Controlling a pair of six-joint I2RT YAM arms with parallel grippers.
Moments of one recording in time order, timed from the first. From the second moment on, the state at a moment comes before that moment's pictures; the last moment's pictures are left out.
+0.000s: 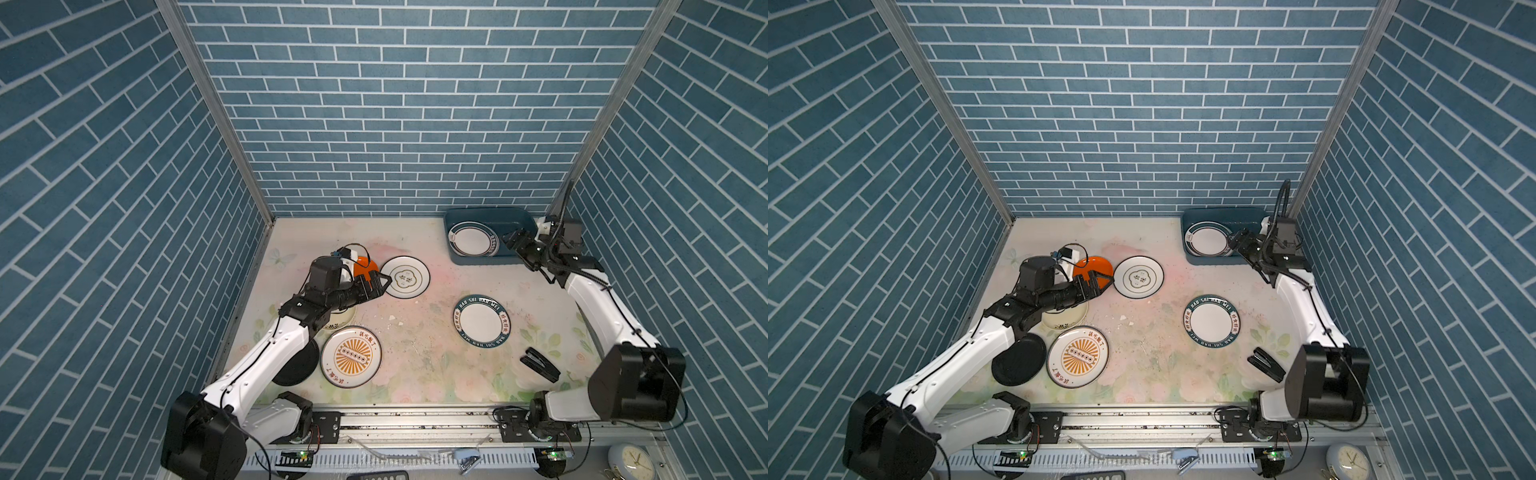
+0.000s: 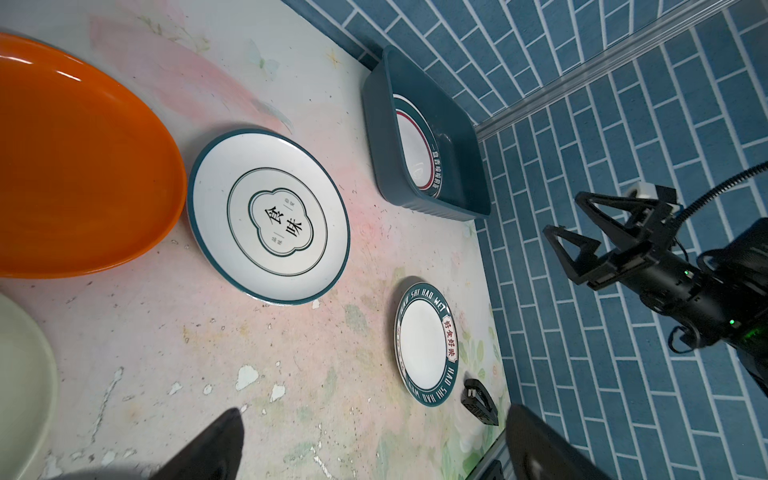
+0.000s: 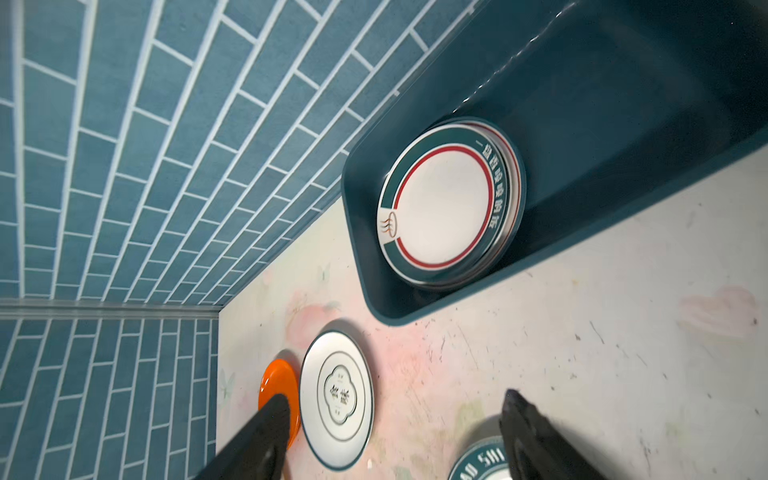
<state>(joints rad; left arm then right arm) -0.39 1.10 0.79 -0.24 0.41 -0.74 0.02 1.35 1.13 -0.40 -0.36 0.67</state>
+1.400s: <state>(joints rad) -0.39 0.85 0.64 -0.44 0.35 -0.77 0.01 0.59 0.20 -0.42 -0.44 0.84</state>
